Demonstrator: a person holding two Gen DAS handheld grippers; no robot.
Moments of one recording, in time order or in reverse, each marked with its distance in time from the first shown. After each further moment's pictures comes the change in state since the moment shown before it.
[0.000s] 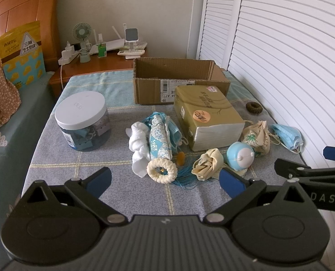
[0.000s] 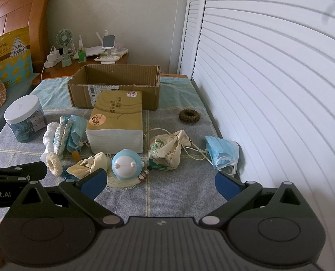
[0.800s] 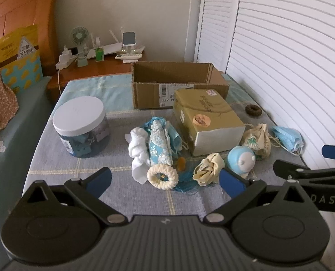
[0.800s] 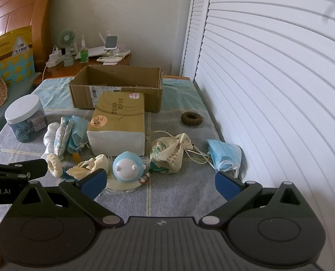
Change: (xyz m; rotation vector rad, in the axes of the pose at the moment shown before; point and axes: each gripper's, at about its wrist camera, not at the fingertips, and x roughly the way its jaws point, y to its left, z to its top) left arm 0.003 0.003 0.005 0.013 -0.020 -0.011; right arm 0.004 0.003 0.003 -0.017 -0.013 0.002
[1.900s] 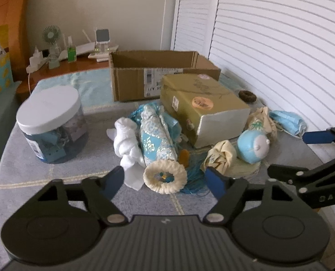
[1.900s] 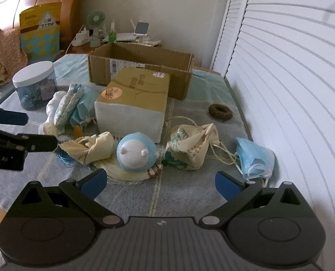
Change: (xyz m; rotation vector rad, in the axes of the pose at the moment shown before) left arm 0.062 0.025 -0.022 0.071 -0.018 -0.148; right arm 0.057 0.006 -0.024 -0.156 0.003 0.113
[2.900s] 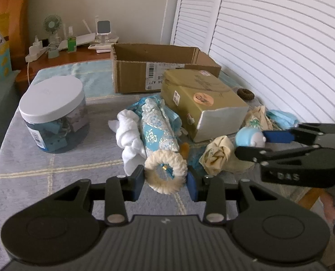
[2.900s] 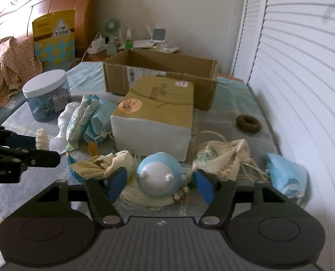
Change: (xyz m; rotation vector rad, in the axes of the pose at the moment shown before) left arm -0.011 0.006 0.000 -0.026 0.036 -0.028; right arm 0.031 0.010 0.014 -0.007 -0.027 0.109
